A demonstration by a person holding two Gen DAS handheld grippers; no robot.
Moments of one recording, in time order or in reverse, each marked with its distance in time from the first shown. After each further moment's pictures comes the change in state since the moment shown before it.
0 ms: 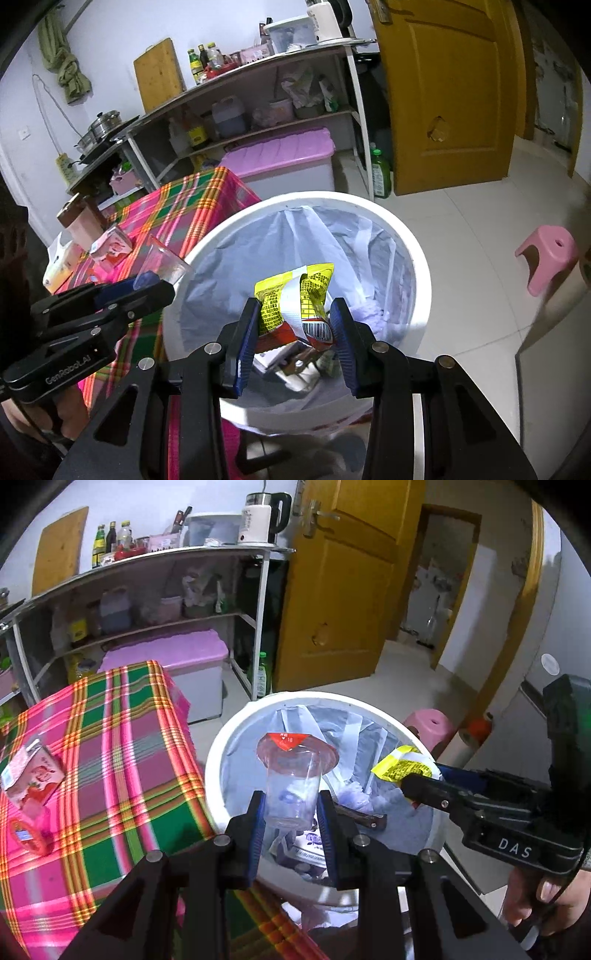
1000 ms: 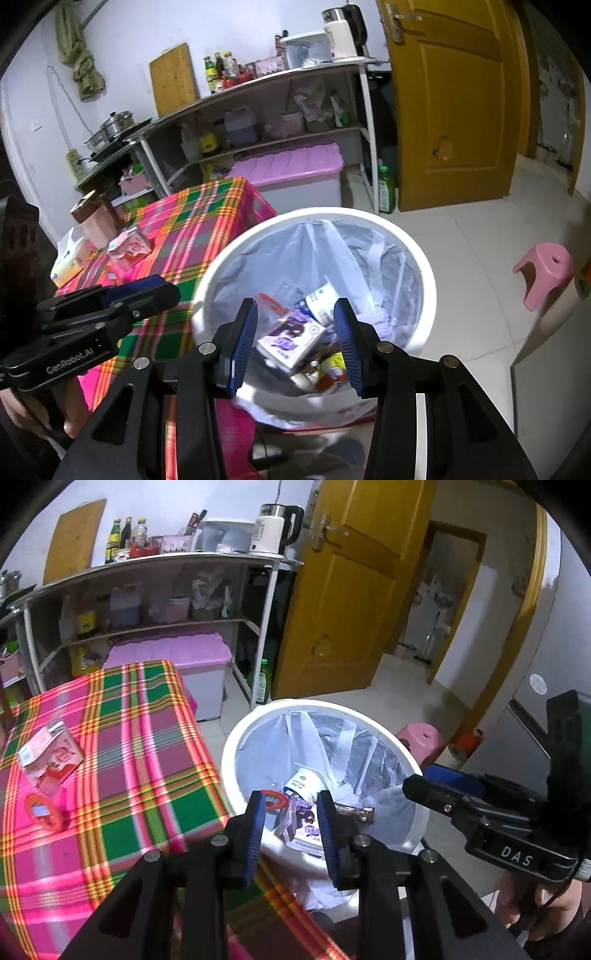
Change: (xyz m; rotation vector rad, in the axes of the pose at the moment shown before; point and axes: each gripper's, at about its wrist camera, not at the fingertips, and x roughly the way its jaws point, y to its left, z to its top) left arm -0.050 0.016 -0.014 -0.063 -0.047 -0.024; right arm -0.030 0.033 -0.004 -0.054 -0.057 0.006
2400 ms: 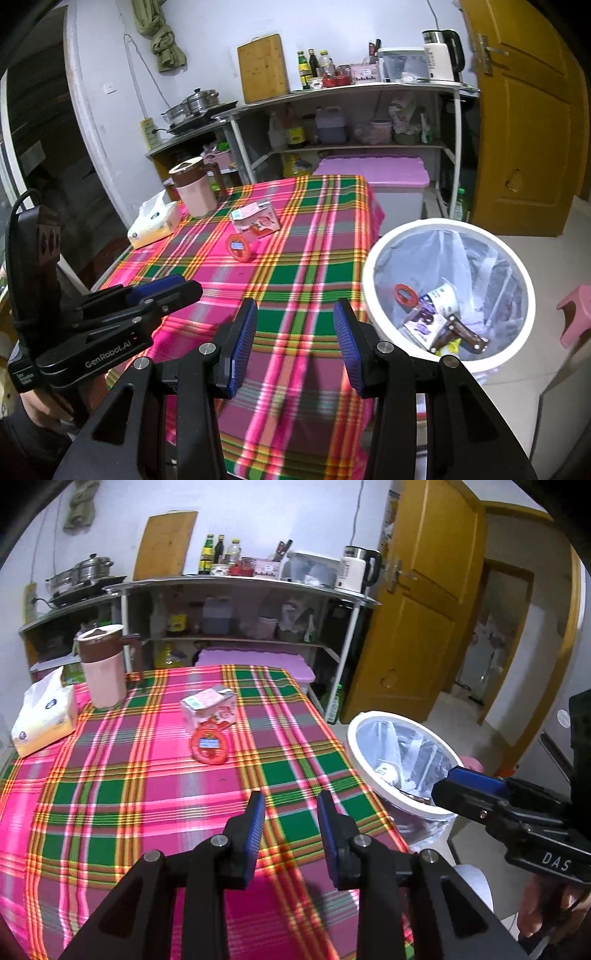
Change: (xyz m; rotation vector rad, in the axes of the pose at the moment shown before) left arm -0.135 0.077 -0.066 -0.147 -0.116 0.220; right arm -0.032 0.132 -0.027 -0.171 0.003 0.209
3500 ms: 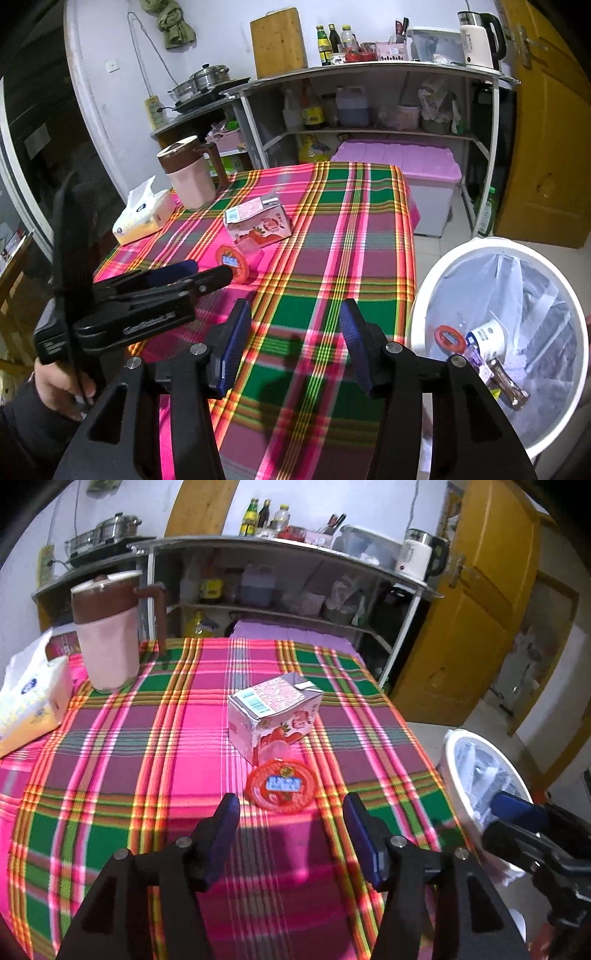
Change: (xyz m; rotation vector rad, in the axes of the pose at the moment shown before) left arm 0.124 0.081 0.041 -0.117 0.101 0.085; right arm 0.103 0.002 0.039 -0.040 0.078 0.047
